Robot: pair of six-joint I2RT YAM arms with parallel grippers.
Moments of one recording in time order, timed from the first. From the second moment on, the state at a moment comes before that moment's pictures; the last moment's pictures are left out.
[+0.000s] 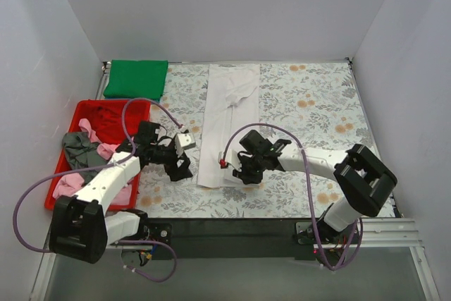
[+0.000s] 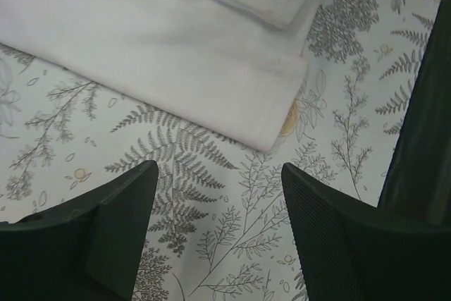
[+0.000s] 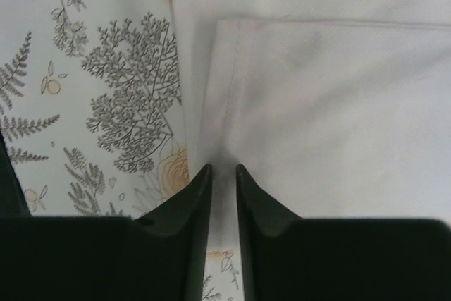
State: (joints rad) left arm -0.22 1.18 0.68 -0.54 0.78 0.71; right arm 0.89 1.58 0.85 -0.39 -0.36 -0.54
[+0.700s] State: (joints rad) left arm -0.59 1.14 0.45 -0.19 0.65 0.78; right arm 0.89 1.40 0.66 -0.34 -0.41 -0.79
